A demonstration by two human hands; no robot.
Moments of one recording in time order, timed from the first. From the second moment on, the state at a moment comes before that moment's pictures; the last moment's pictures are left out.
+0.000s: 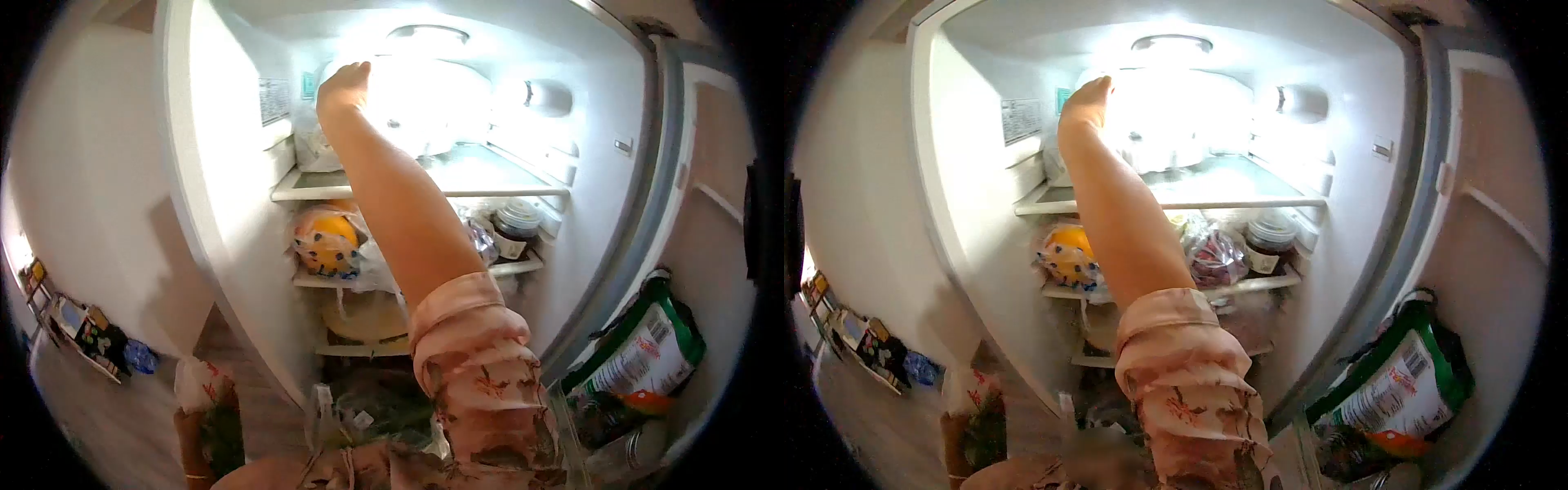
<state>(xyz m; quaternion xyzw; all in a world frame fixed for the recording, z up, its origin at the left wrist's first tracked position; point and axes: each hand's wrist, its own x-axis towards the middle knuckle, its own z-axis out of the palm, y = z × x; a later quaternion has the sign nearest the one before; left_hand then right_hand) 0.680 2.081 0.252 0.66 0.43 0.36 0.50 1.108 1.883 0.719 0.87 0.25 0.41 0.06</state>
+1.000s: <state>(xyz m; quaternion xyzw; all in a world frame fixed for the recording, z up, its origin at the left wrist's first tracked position) 0.687 2.071 0.224 0.71 0.43 0.32 0.46 1.115 1.809 0.685 0.89 0.41 0.19 -0.05</state>
